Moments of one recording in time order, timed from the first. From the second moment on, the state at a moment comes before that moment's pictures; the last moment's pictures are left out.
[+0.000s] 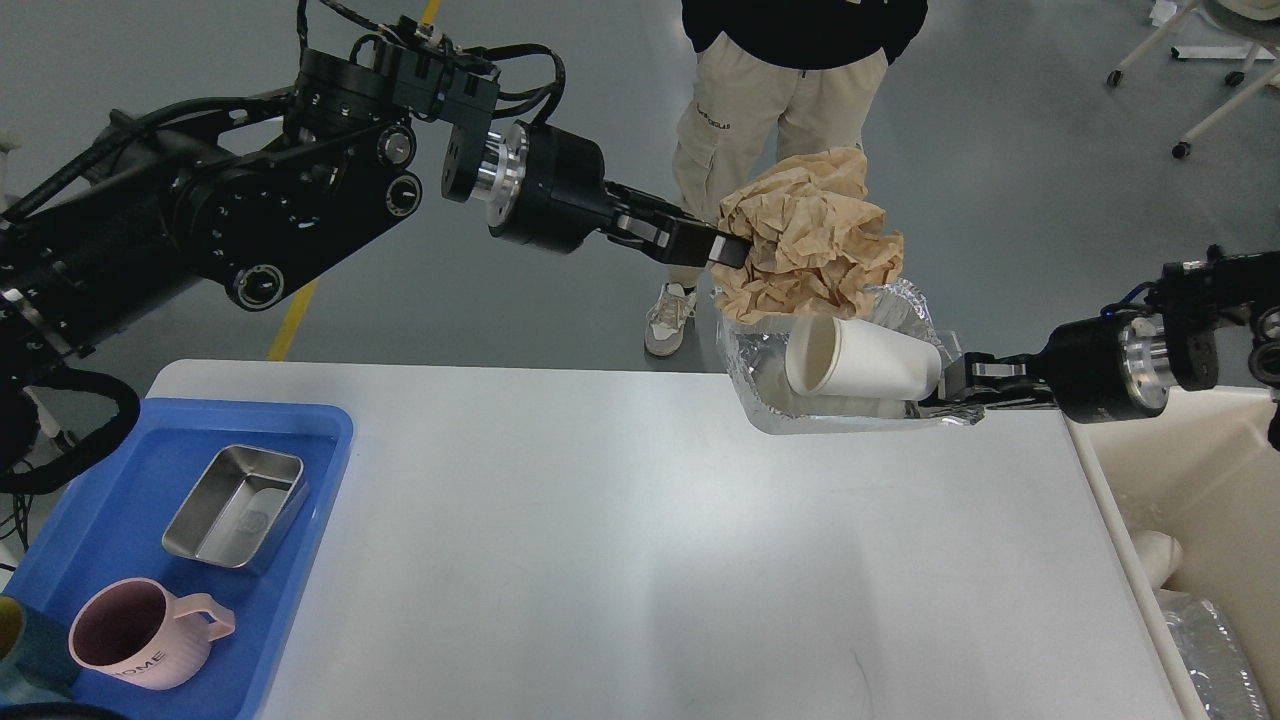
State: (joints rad) left arm -1.47 0.19 -0.24 -0.88 1.48 -0.64 -0.59; right arm 1.16 -0.94 0.08 1.39 -0.97 0.62 0.14
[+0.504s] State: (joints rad) left arm -1.45 0.08 -0.23 -0.78 1.43 -0.62 -0.43; right arm 1.16 -0.95 0.09 1.40 -0.97 0.62 0.14
